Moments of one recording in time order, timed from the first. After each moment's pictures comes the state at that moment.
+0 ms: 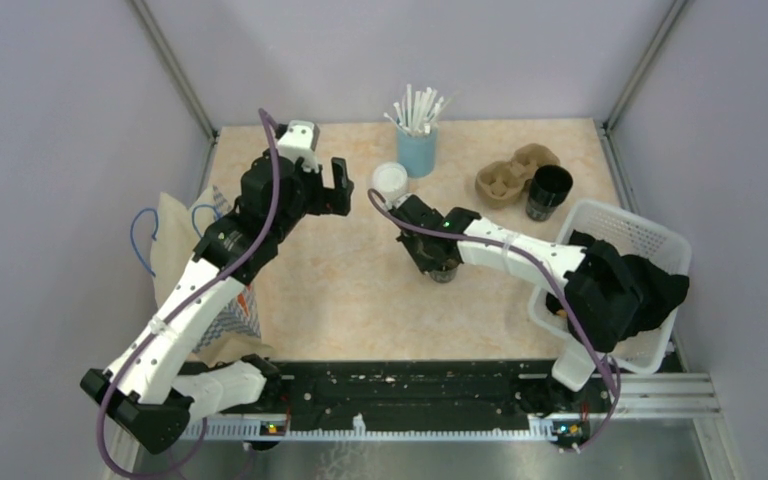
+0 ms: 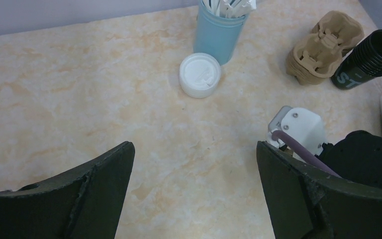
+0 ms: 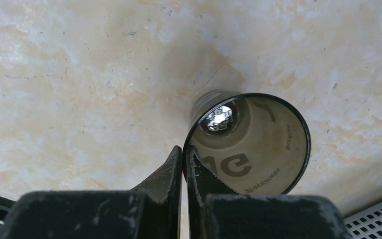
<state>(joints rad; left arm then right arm) -0.57 1.09 1.29 -0.51 -0.22 -0.19 0.89 1.70 1.34 -0.73 0.27 0.21</state>
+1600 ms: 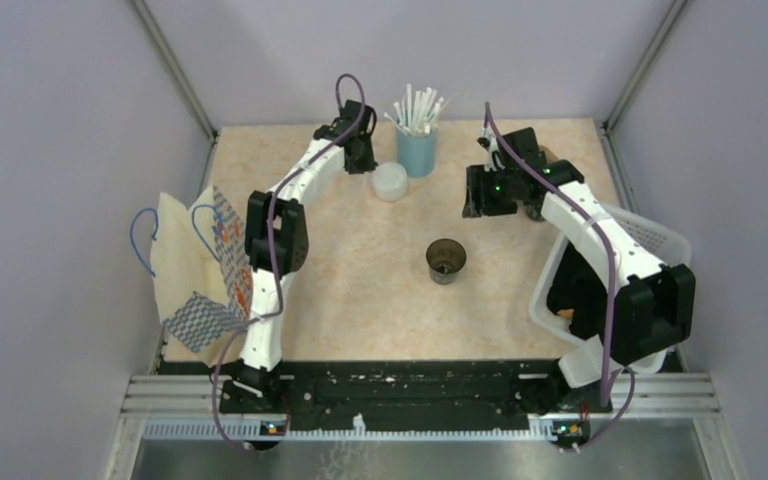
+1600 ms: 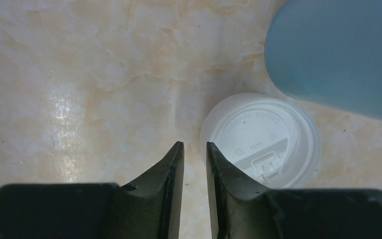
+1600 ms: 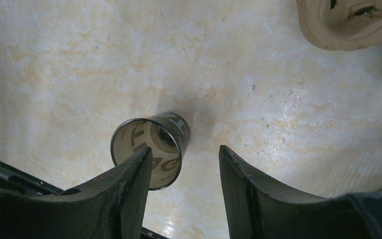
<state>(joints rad) -0.36 2.33 2.14 -0.69 -0.12 -0.45 0.36 1.52 1.39 -0.77 -0.15 0.22</state>
